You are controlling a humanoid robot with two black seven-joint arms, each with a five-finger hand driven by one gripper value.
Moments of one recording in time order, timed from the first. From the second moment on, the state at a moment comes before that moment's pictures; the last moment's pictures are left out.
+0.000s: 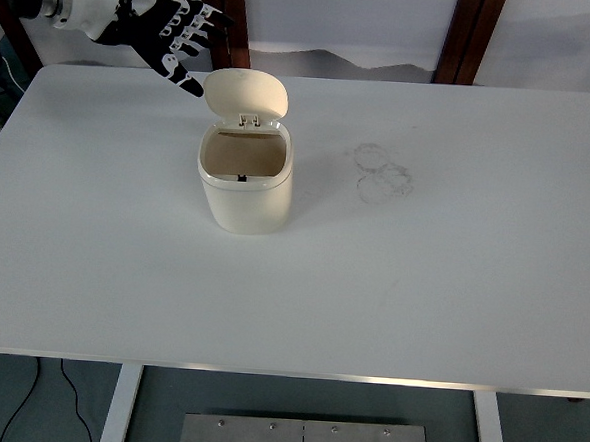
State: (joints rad) left arm -1.65 0.58 0.23 -0.88 0.28 -0.59 0.08; right arm 0.06 0.00 0.49 0.16 -0.15 0.02 -0.04
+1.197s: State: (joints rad) left arm -1.70 0.54 0.27 -1.12 0.36 -0.61 0.25; right arm 0.06 0.00 0.49 0.16 -0.15 0.02 -0.04
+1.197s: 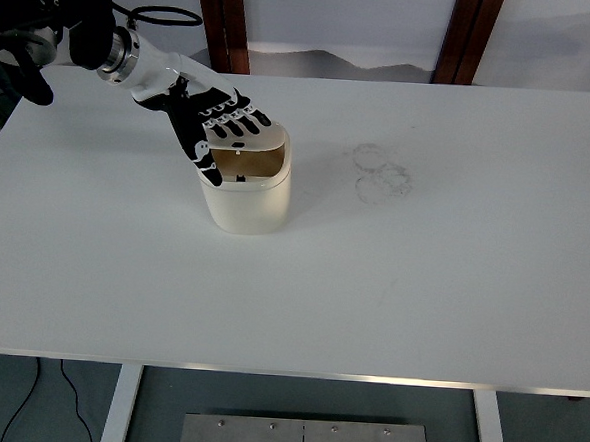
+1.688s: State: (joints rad) left arm -1.69 0.54 0.31 -1.14 0.36 -0.61 0.25; right arm 0.06 0.00 0.49 0.16 -0.15 0.02 -0.04
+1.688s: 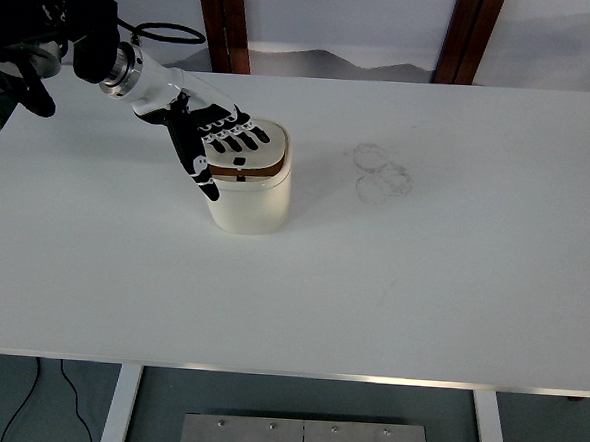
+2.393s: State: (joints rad) left arm -1.67 0.53 0.34 -1.14 0.36 -0.61 0.25; right arm 0.06 0.00 0.49 0.16 -0.15 0.02 -0.04
